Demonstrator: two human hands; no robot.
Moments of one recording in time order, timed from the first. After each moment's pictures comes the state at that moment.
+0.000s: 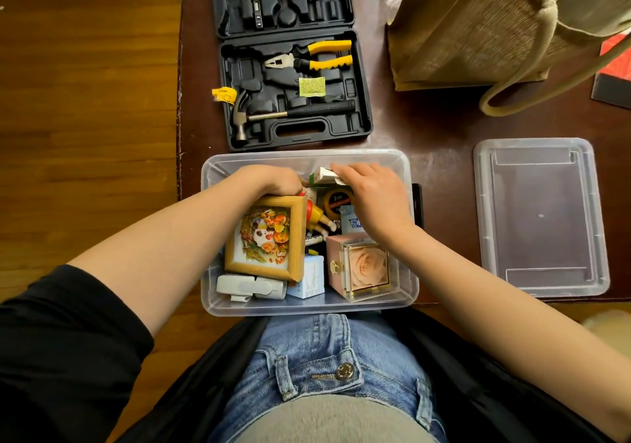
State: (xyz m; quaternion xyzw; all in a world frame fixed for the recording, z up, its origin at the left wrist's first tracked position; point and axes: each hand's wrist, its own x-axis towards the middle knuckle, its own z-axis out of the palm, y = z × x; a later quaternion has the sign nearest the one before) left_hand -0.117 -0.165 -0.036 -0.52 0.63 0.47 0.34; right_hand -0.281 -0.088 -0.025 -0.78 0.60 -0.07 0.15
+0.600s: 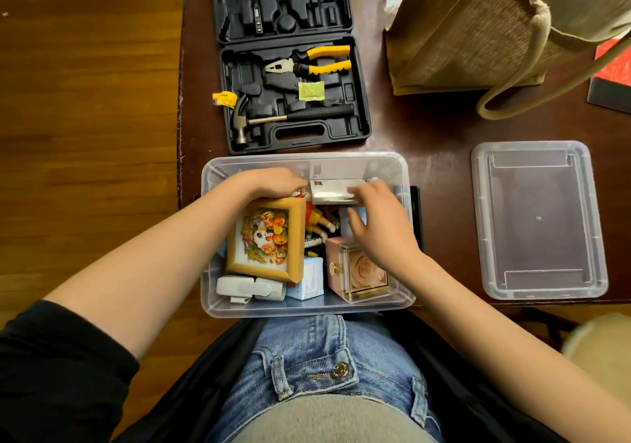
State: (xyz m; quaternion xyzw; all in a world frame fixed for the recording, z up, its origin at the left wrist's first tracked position) left_hand -0.105 -0.160 -0.026 -0.53 0.65 0.49 0.25; right_hand -0.282 -0.056 -0.011 -0.66 0.67 -0.12 0.31
